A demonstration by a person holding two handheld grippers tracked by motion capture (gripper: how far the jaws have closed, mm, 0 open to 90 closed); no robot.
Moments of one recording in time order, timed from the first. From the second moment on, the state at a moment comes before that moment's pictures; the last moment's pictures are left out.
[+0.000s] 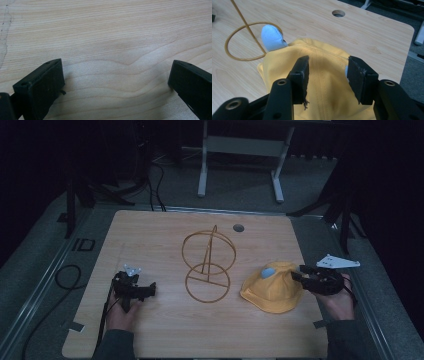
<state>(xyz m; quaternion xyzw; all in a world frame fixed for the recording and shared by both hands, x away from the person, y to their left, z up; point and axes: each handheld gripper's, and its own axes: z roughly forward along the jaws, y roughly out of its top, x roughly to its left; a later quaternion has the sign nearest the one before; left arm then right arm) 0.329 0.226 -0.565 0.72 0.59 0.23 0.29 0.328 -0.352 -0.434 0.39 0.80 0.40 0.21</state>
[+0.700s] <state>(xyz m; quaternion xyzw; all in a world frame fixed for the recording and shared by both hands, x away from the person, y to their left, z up) 0.329 0.226 -0.565 0.72 0.59 0.23 0.29 0.343 -0.341 -0.421 0.33 0.86 0.33 0.20</state>
